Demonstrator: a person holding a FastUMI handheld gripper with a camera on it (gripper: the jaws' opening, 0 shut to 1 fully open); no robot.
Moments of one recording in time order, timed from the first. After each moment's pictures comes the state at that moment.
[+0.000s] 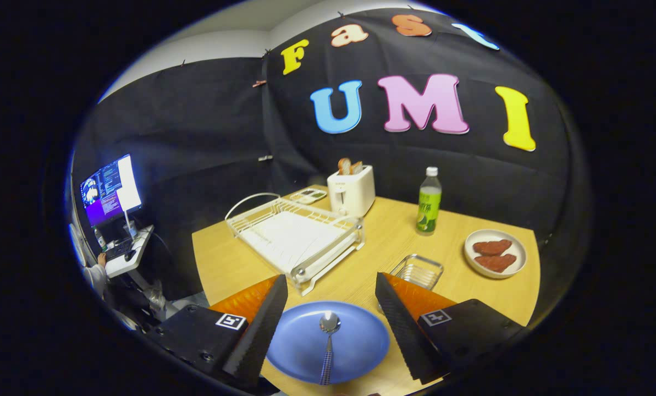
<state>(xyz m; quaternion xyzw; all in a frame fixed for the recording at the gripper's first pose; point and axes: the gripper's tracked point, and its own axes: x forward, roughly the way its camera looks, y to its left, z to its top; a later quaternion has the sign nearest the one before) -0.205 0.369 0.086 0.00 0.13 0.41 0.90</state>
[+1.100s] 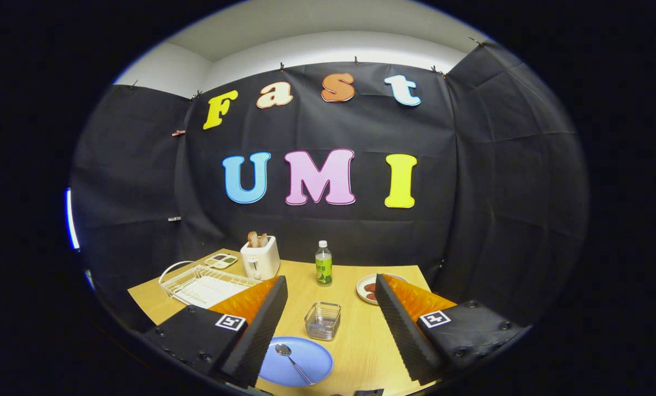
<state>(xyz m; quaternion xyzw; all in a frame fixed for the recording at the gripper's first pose) -0.255 0.273 0.212 0.04 0.01 0.14 0.99</state>
